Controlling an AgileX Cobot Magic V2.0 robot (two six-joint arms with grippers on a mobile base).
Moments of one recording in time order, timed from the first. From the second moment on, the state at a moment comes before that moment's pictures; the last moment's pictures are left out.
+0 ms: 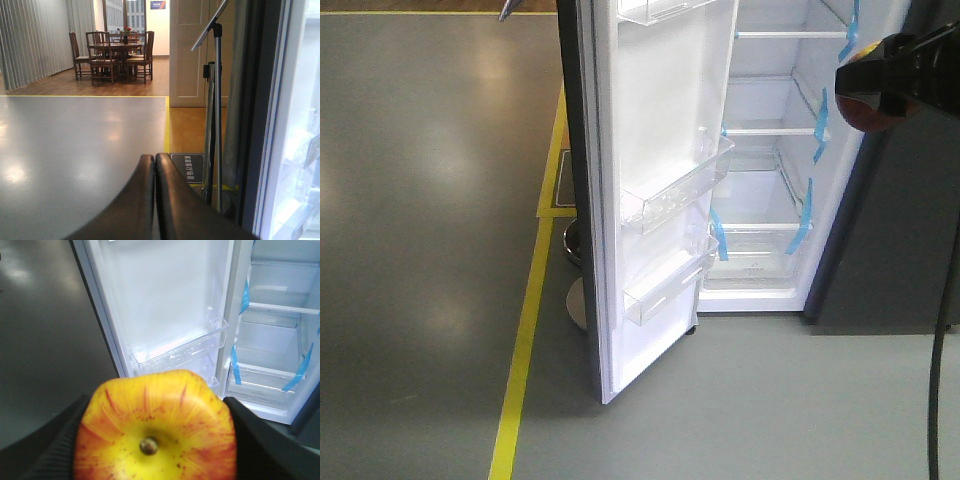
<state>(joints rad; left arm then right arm) 0.09 -0.01 0.03 0.18 0.06 -0.24 0.00 1.32 -1.36 0.48 0.69 -0.43</state>
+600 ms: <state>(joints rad) 0.09 -0.01 0.03 0.18 0.06 -0.24 0.00 1.32 -1.36 0.48 0.69 -0.43</state>
